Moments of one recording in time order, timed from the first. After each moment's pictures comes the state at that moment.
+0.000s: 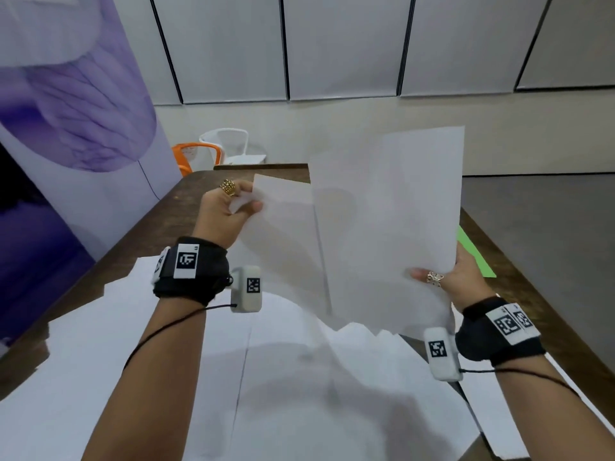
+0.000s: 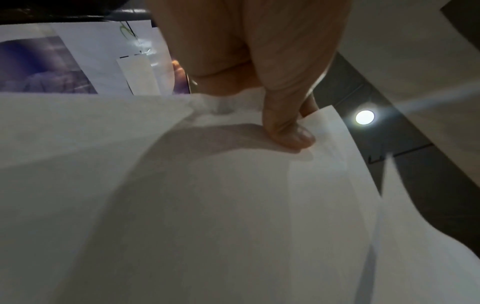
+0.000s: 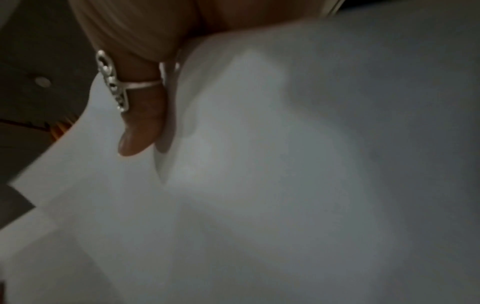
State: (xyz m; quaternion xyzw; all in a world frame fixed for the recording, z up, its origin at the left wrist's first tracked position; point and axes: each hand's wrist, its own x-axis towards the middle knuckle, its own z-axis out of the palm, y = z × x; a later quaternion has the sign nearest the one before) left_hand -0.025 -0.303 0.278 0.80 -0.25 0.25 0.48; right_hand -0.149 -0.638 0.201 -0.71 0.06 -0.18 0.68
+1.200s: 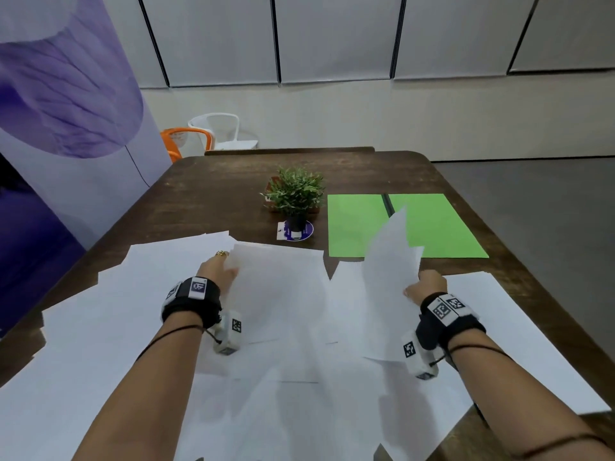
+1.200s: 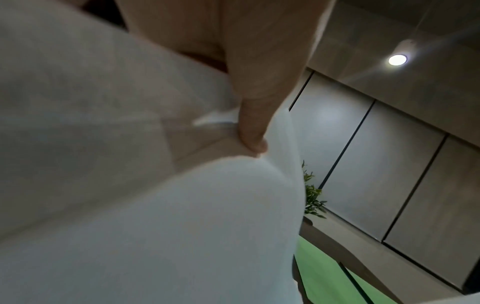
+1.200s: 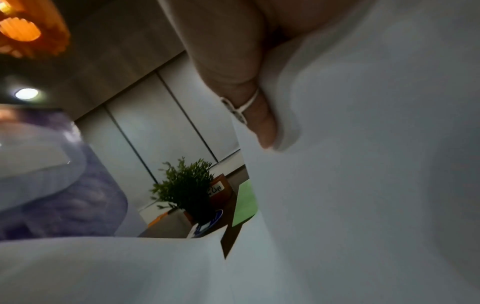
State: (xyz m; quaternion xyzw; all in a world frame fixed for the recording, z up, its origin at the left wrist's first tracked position) left_hand 0.002 -0.259 0.139 0.97 0.02 -0.05 0.24; right_hand -0.123 -0.623 0.123 -0.88 0.35 -0.01 0.31
